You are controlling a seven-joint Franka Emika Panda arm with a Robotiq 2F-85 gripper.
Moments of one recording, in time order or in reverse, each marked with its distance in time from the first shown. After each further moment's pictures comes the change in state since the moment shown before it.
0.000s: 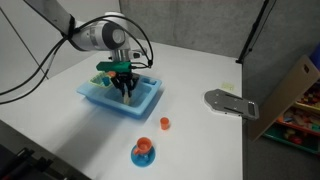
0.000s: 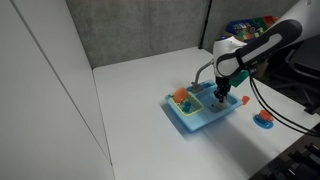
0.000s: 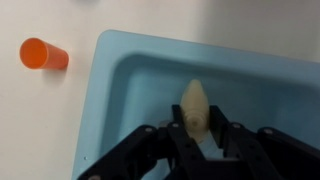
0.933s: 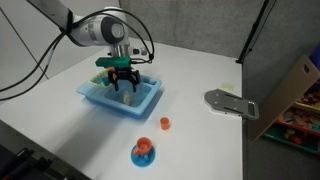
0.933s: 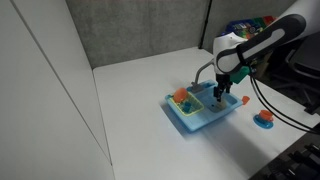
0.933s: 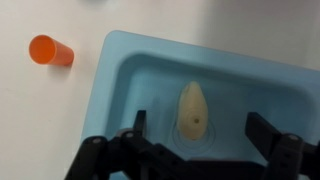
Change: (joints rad) arm 0.000 -0.028 0.005 0.006 0.000 -0.043 -0.040
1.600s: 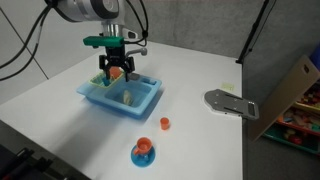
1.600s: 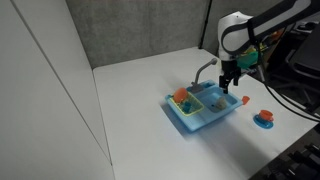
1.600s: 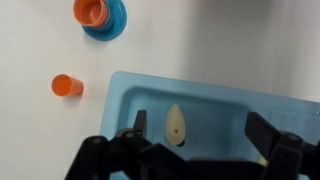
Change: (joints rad) arm 0.001 -0.157 0.011 -0.025 0.049 -0.216 0.021
